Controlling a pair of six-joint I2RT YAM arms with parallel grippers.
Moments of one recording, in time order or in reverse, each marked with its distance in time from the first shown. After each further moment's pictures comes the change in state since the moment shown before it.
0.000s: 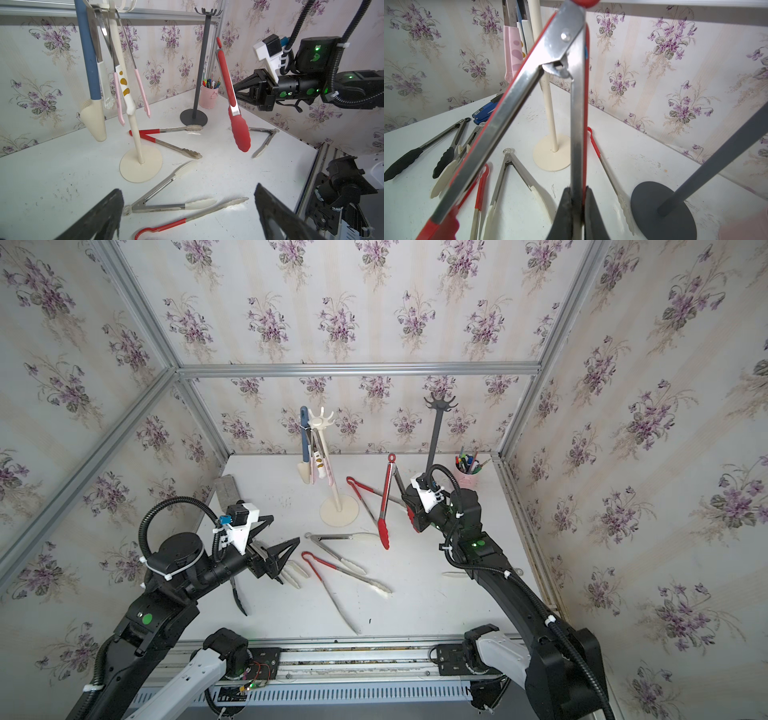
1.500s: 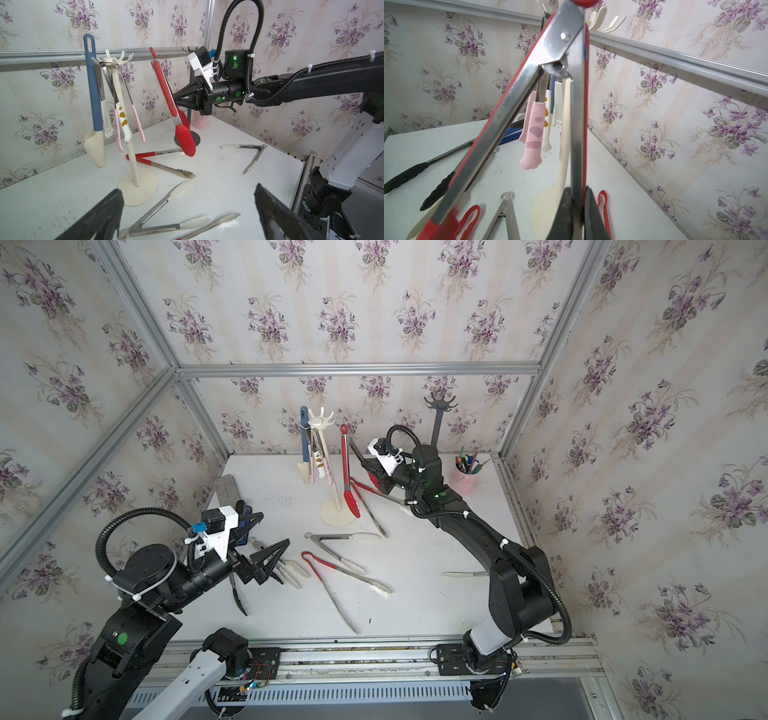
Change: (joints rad) left arm -0.001 -0.066 0.060 0.002 0.032 -0.016; right arm 0.138 0.461 0.486 0.062 -0.118 -0.104
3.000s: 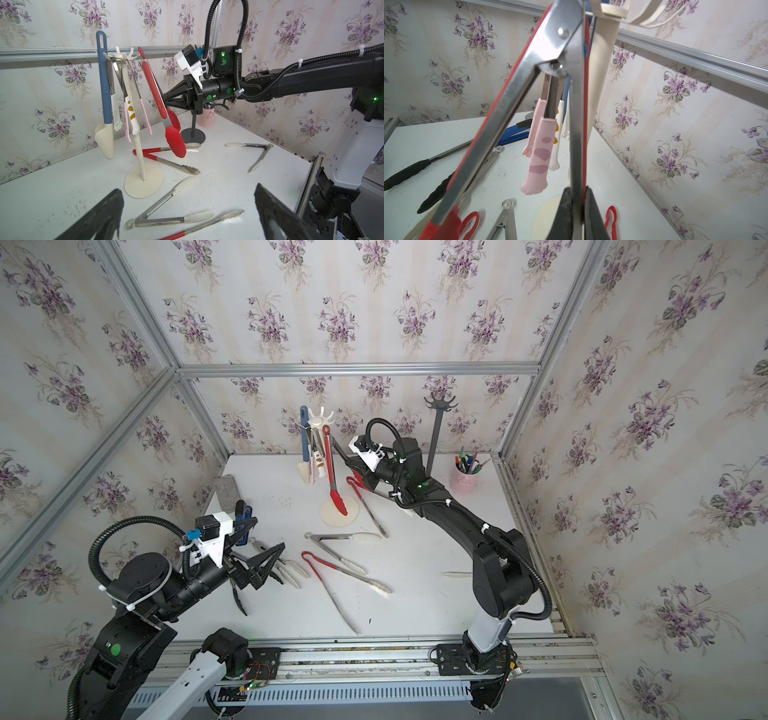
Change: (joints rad) left arm 0.000 -0.052 -0.011 -0.044 -0.044 0.003; right arm 0.058 0.137 0.154 -0.060 0.000 -0.040
